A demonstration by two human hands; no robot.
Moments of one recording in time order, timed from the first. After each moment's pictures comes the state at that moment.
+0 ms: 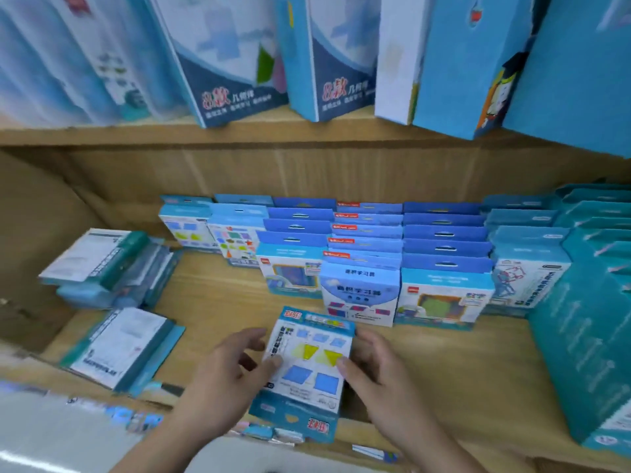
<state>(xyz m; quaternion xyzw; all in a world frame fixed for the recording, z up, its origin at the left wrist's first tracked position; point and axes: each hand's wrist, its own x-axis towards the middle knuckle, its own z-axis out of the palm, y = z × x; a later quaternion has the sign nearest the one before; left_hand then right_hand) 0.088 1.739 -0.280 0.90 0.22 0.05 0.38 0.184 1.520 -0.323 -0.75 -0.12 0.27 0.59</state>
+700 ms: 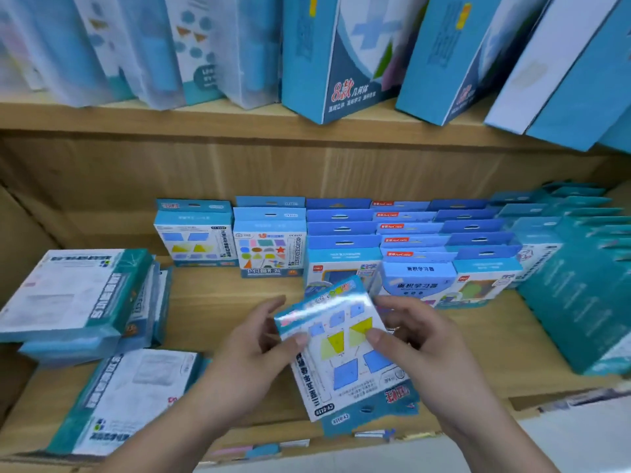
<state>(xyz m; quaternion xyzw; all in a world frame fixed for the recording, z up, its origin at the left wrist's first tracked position) 0.107 1.865 -0.269 0.75 0.11 -0.07 0.65 0.136 1.631 -0.234 -0.76 -0.02 0.09 0.64</state>
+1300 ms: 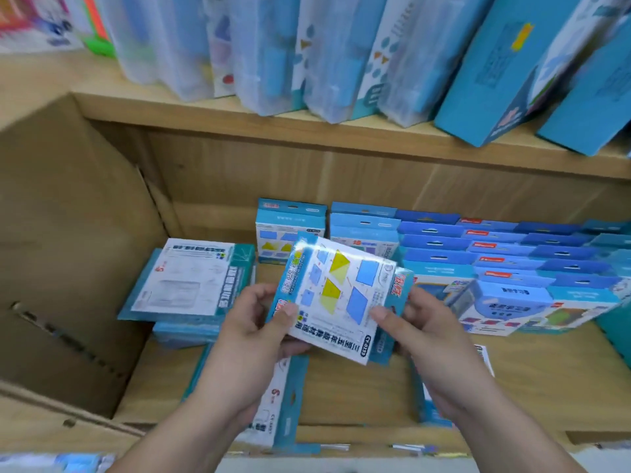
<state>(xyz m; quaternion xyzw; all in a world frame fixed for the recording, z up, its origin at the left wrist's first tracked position) 0.076 1.969 -0.241 0.58 0.21 0.07 0.78 0.134 1.768 -0.216 -0.71 -0.03 0.17 0.68</state>
